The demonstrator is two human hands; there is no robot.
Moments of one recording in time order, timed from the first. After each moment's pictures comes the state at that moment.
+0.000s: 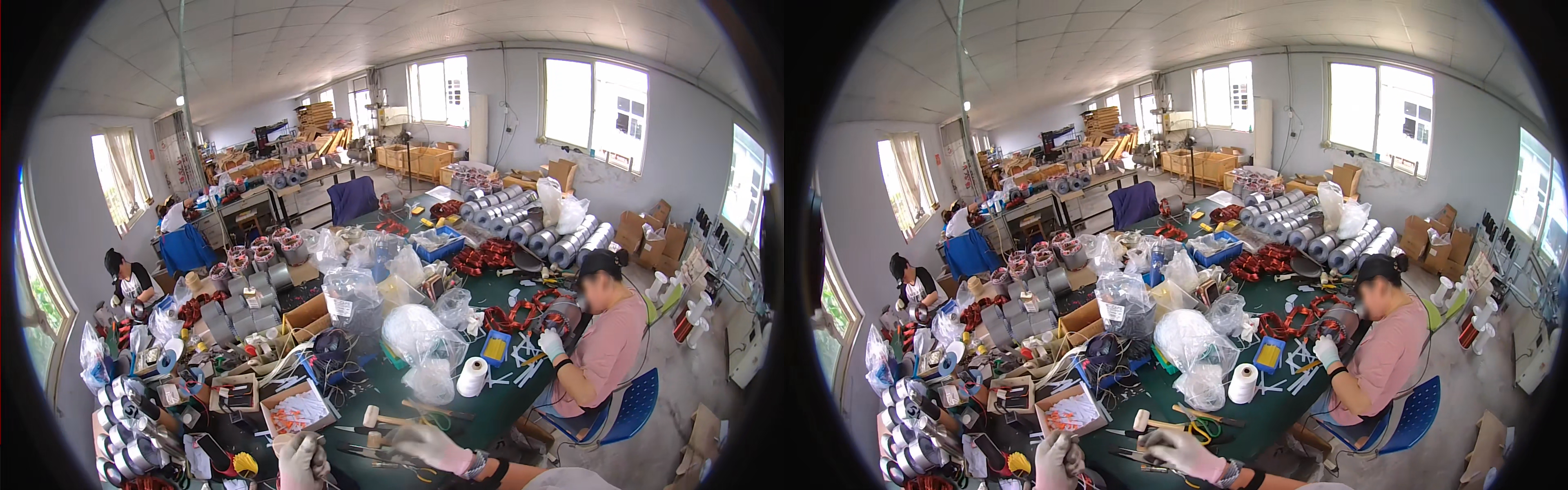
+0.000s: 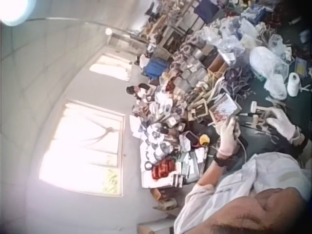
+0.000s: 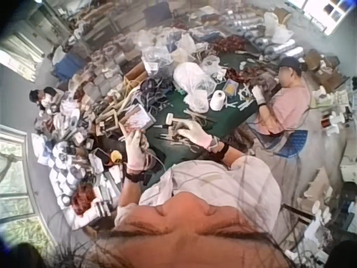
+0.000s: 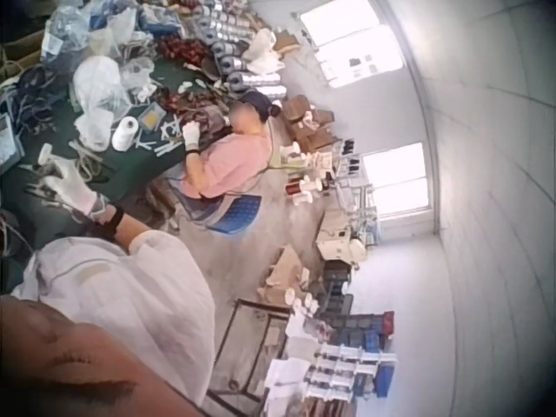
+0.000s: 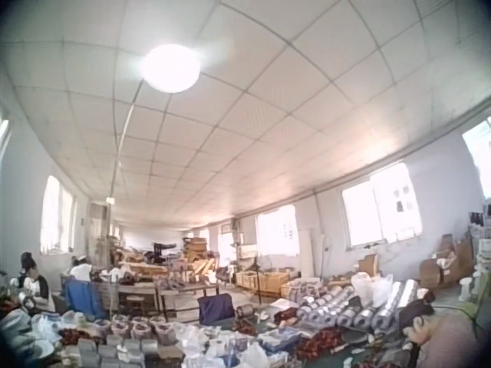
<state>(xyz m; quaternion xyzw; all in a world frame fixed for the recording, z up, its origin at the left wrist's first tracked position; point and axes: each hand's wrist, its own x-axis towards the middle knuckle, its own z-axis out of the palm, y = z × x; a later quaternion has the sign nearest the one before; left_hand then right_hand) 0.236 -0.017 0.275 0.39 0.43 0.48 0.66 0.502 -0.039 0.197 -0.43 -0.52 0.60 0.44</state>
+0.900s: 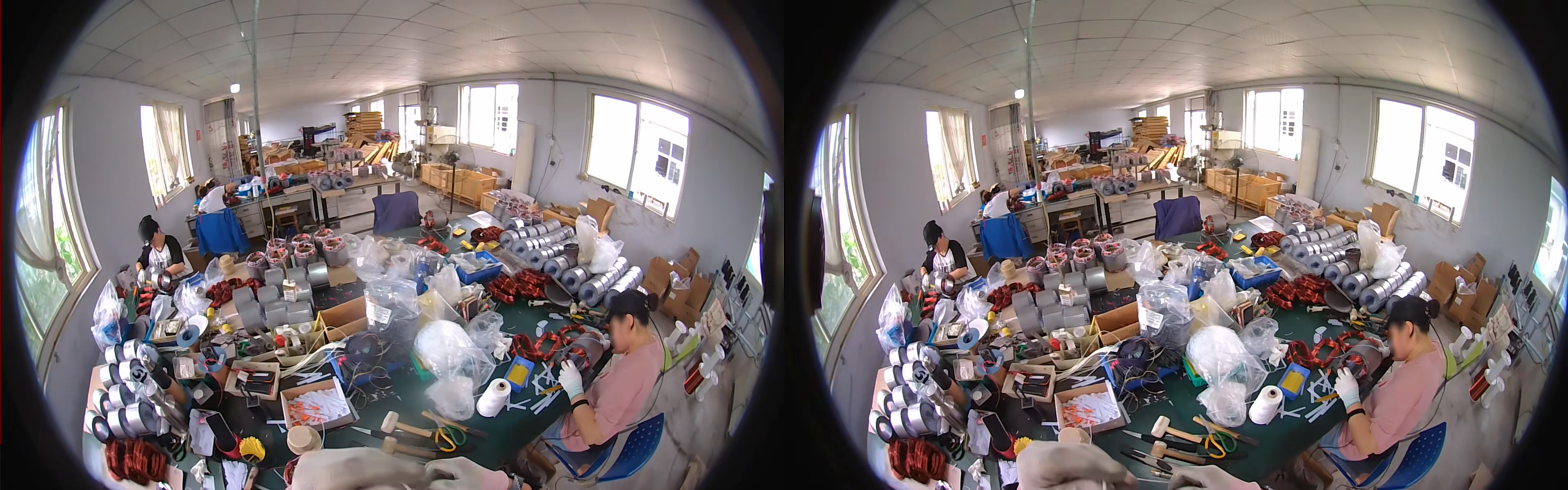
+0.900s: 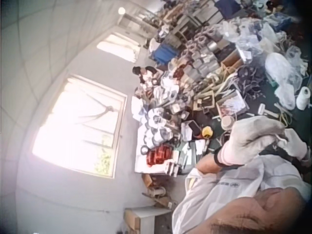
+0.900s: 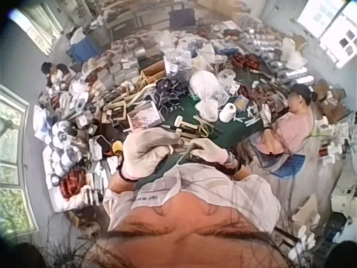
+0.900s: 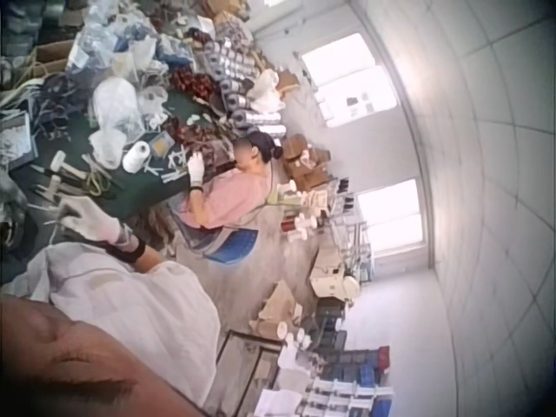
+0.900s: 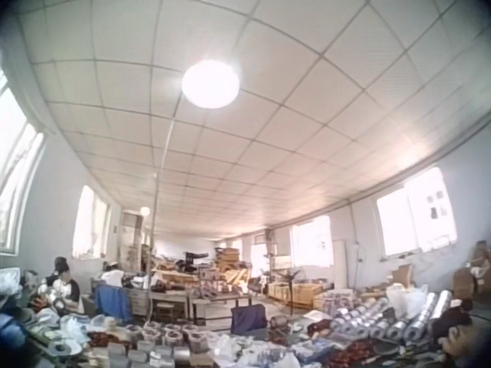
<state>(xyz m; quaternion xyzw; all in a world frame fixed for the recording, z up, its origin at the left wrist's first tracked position) 0.236 -0.062 0.432 0.76 0.12 0.49 0.41 0.493 -0.088 0.246 -0.38 -0.68 0.53 0.34</state>
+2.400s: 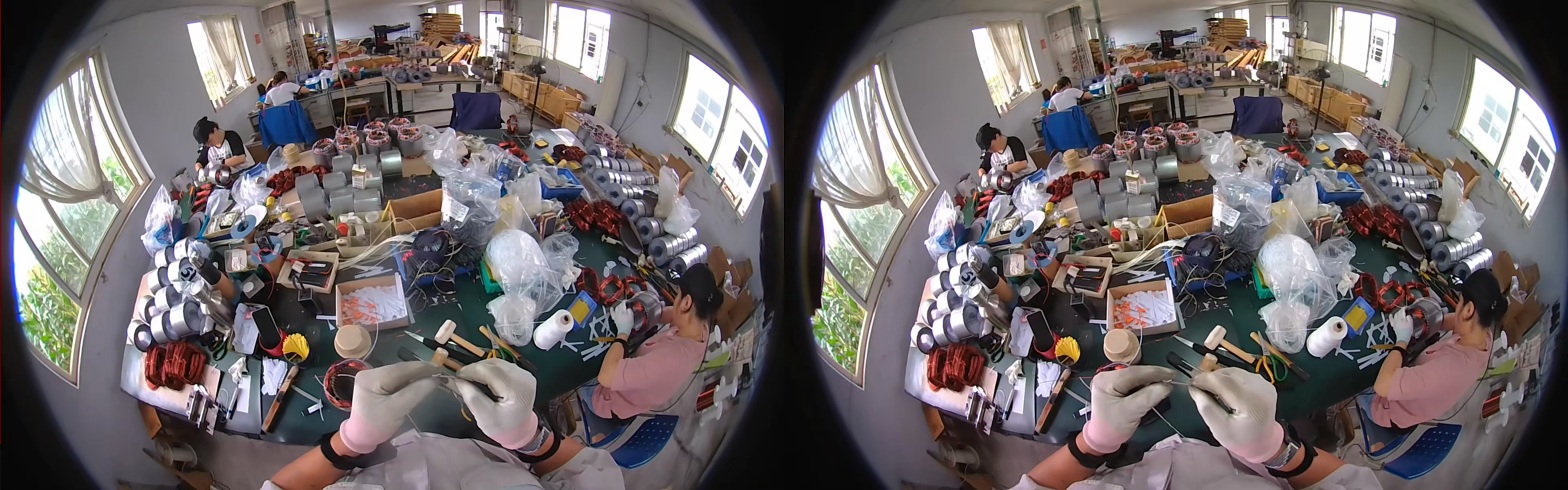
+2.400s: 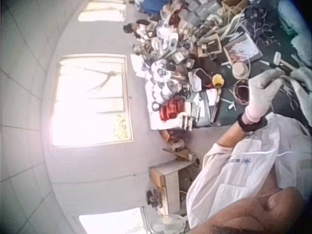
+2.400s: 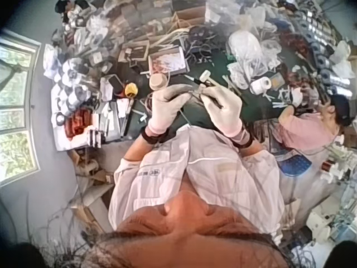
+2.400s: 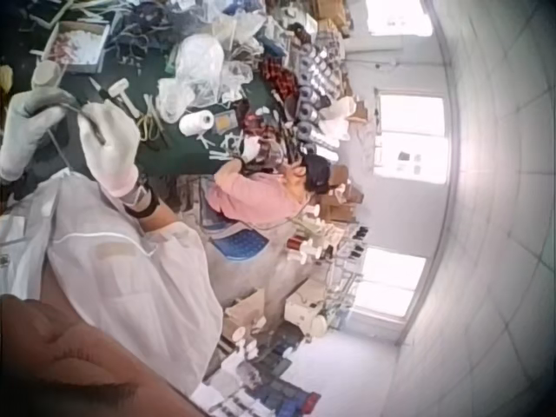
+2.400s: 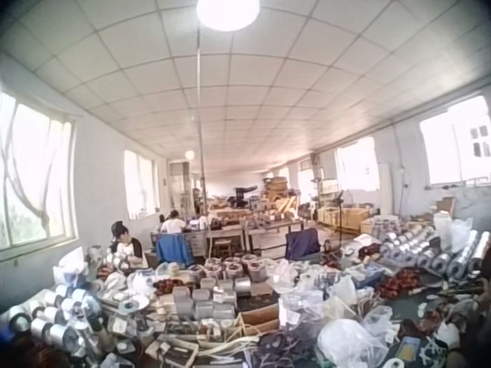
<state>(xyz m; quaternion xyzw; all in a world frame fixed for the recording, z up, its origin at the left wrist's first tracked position) 0.227 -0.049 0.301 0.55 0.43 0.51 0.50 0.426 -0.044 0.303 -0.41 -0.72 0.21 0.52</state>
